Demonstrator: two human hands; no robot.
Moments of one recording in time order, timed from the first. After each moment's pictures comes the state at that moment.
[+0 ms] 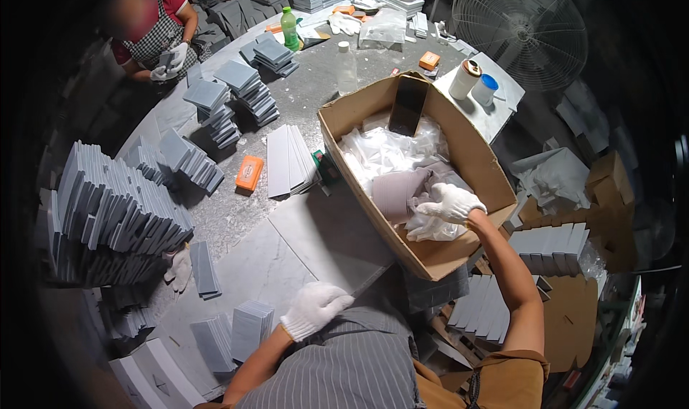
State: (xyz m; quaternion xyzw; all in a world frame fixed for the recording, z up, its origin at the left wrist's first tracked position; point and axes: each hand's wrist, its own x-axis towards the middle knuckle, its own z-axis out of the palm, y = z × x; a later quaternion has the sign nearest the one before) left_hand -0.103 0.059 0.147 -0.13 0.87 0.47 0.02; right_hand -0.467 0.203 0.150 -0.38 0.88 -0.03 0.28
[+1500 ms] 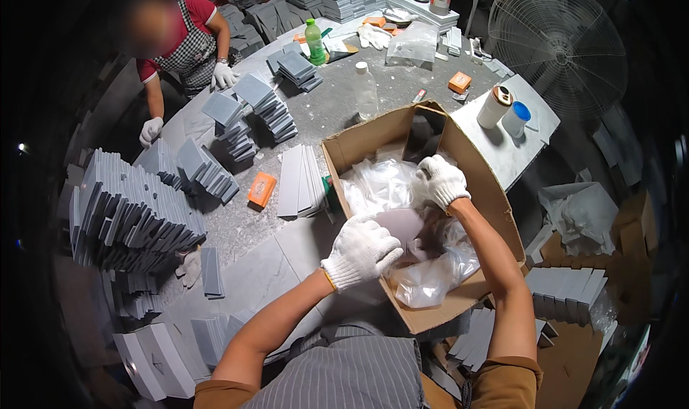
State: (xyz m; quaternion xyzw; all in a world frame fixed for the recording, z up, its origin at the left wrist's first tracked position) left_hand -0.316 0.027 0.171 0.02 0.97 0.20 -0.13; right_hand -0.569 0.102 0.087 -0.48 0.85 -0.20 0.07
